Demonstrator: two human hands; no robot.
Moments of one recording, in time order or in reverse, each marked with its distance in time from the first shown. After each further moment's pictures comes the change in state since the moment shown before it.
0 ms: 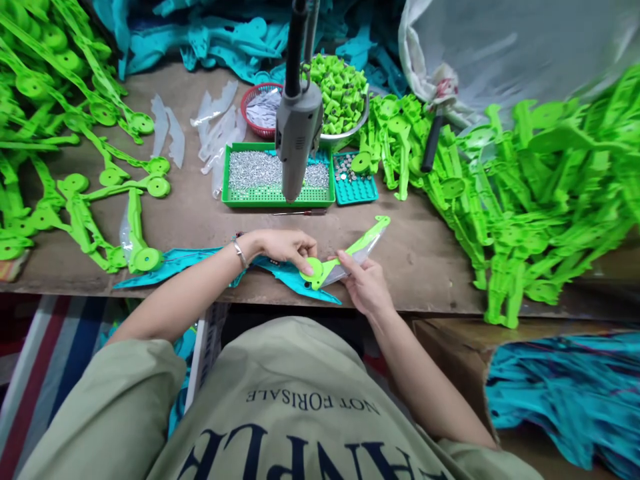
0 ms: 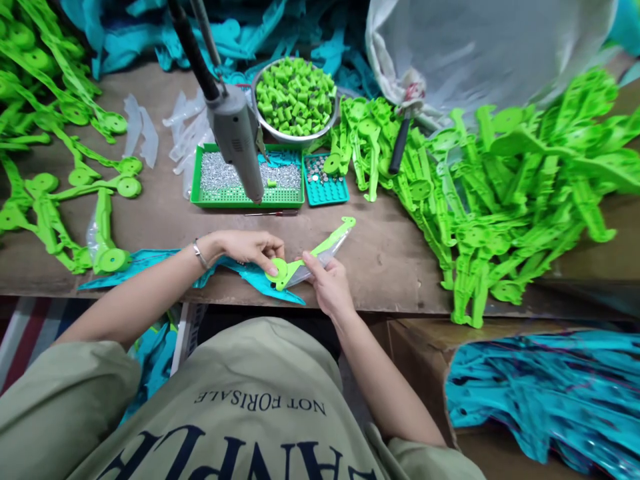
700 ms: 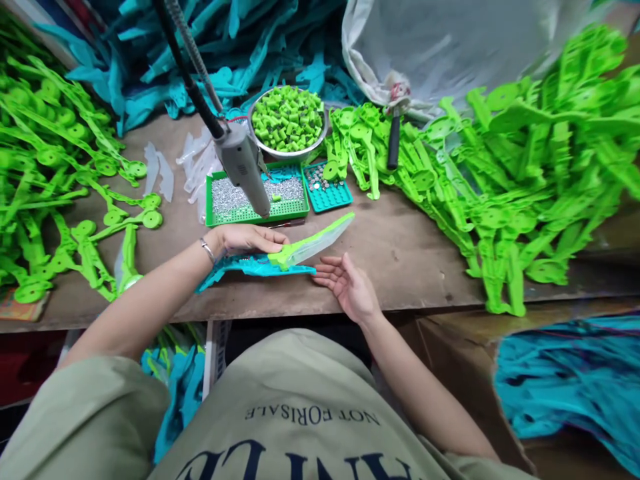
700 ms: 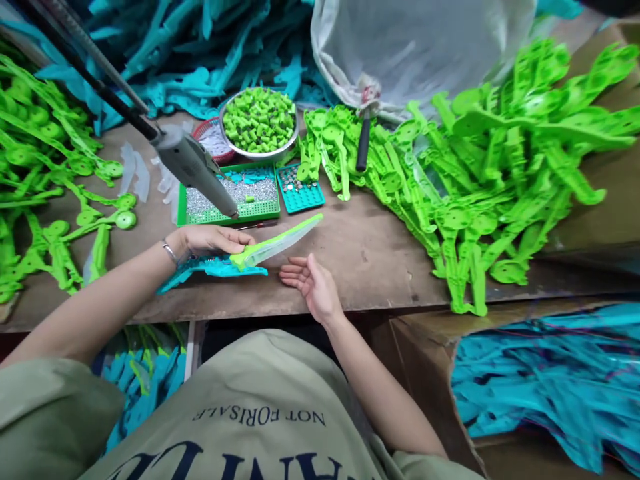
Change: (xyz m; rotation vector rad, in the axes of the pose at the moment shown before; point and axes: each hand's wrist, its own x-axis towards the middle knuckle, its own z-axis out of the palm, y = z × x) left_hand -0.031 0.035 -0.032 -0.287 -0.051 -0.104; right_hand 0.002 0.008 -0.019 0.219 -0.156 0.010
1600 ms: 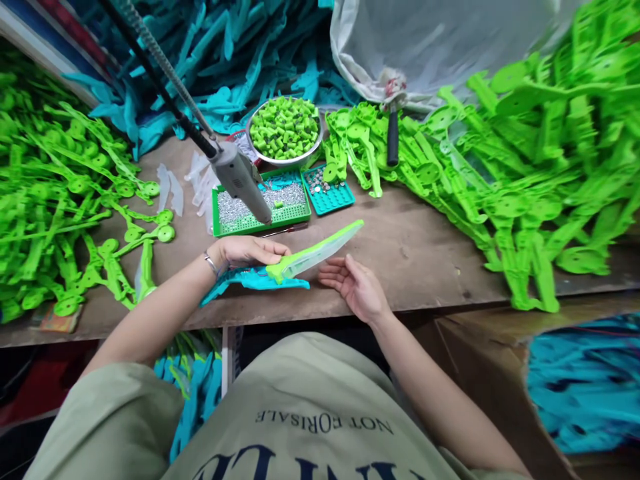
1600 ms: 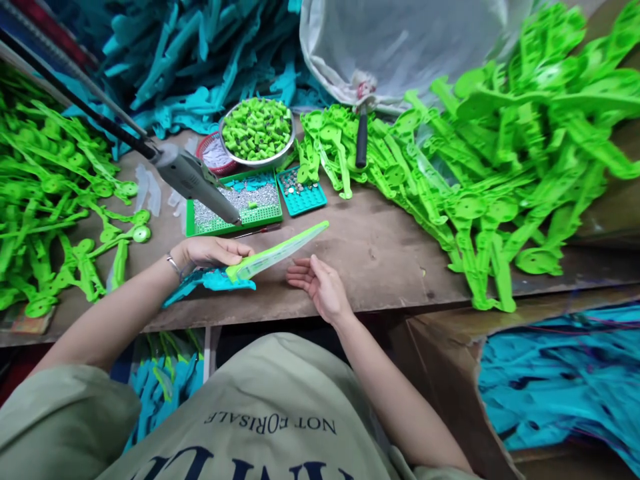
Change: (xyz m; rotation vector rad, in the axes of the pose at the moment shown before) left_hand -0.012 -0.003 0.010 -0.119 -0.042 -0.046; right_hand 0.002 -0.003 0.000 0.045 -0.047 -0.006
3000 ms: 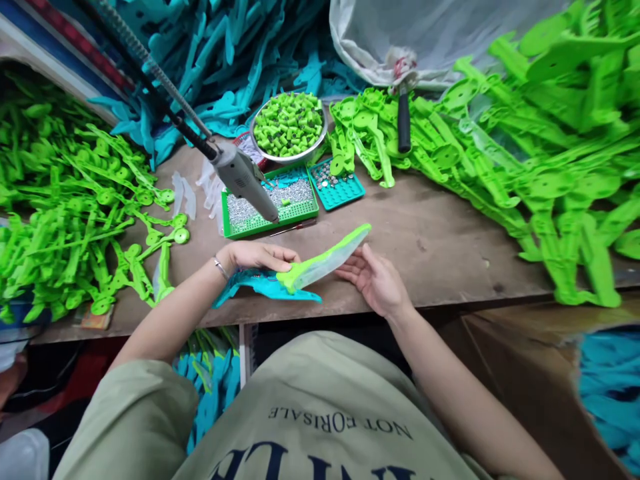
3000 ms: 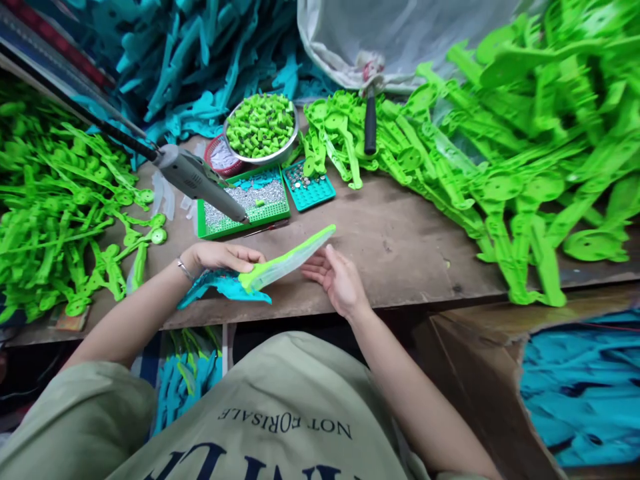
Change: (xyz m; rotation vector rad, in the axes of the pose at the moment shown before) left_hand 0.000 -0.001 0.008 0.122 -0.005 -0.102; right_hand 0.007 -0.003 -0.003 0.043 0.070 -0.051
